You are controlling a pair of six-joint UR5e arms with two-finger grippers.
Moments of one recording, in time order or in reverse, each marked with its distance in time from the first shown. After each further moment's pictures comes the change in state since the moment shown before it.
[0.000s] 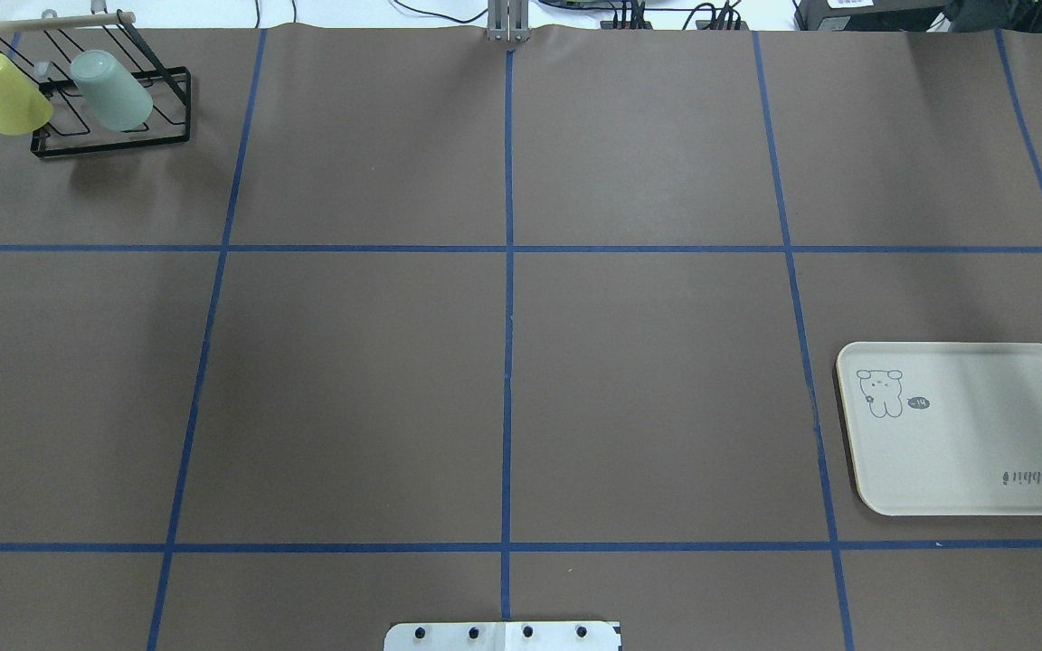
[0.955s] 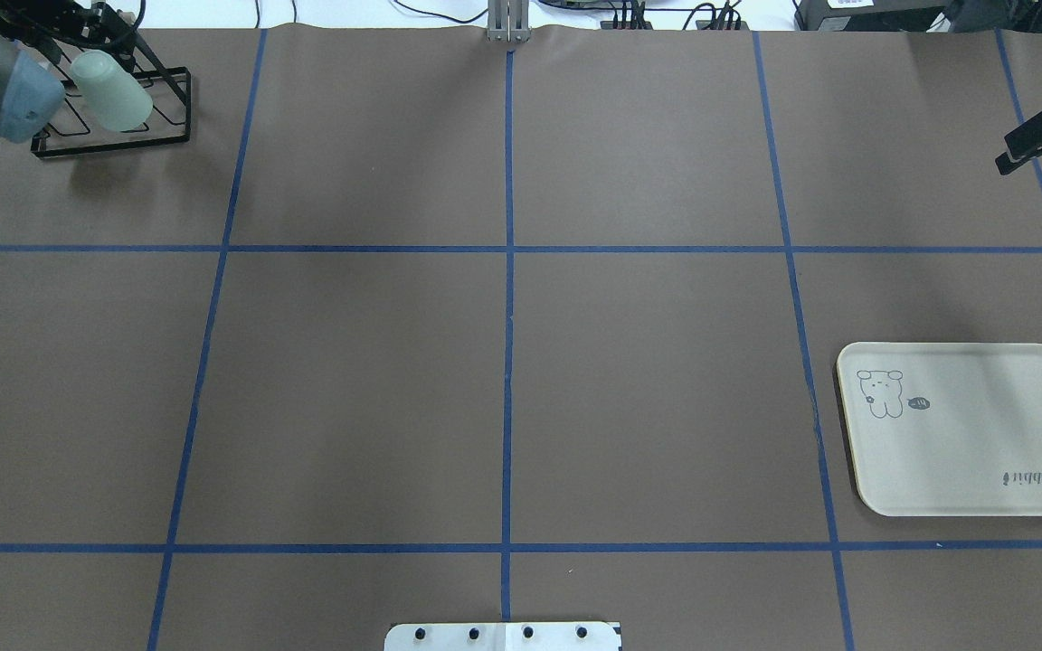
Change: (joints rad) left arm 0.206 -0.254 0.274 0.012 0.216 -0.218; right arm -0.060 0.068 -0.029 -0.001 -0.002 0.063
